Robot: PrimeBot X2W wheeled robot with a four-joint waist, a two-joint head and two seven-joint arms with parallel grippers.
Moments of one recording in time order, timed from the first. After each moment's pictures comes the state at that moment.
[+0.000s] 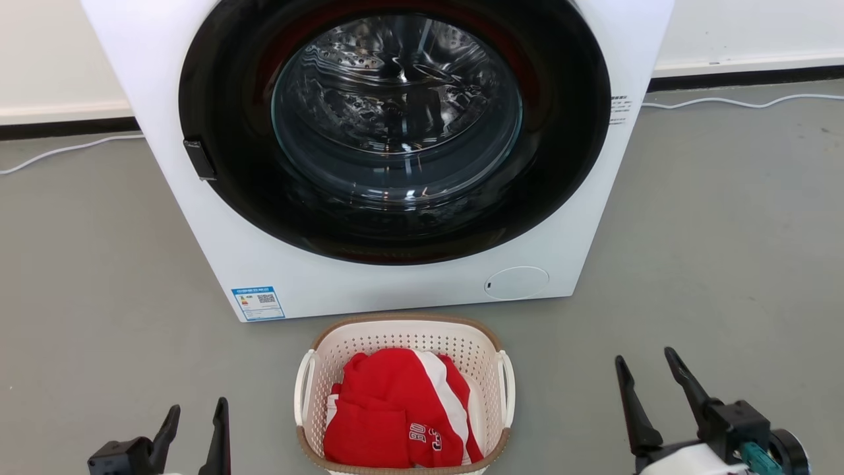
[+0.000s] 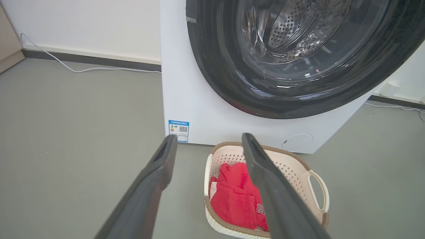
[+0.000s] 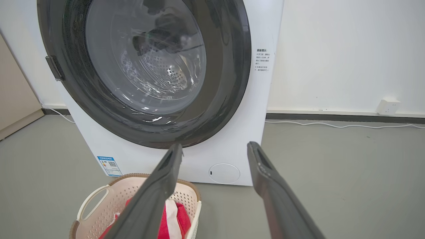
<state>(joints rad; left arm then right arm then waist) 0.03 0.17 0.00 0.39 -0.35 -0.08 -0.26 0.00 -0.05 -0.02 0.31 0.00 0.13 -0.26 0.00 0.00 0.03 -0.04</state>
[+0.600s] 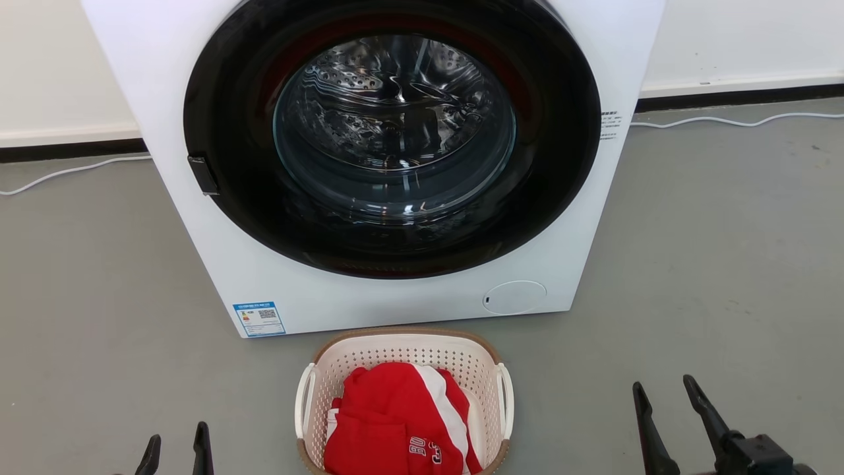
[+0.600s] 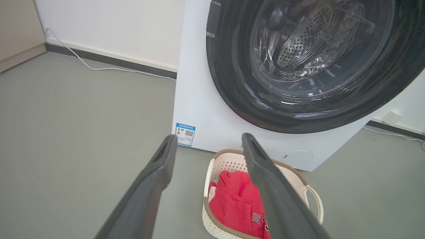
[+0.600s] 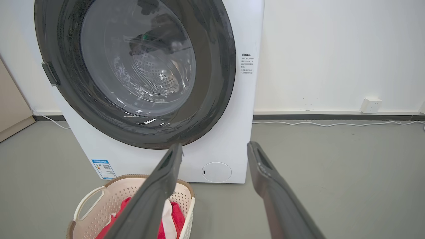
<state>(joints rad) 0.15 0.10 0.12 0.28 -0.34 -0.09 -0.26 0.11 -0.05 -0.06 0.22 0.00 0.13 -0.26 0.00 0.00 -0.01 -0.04</state>
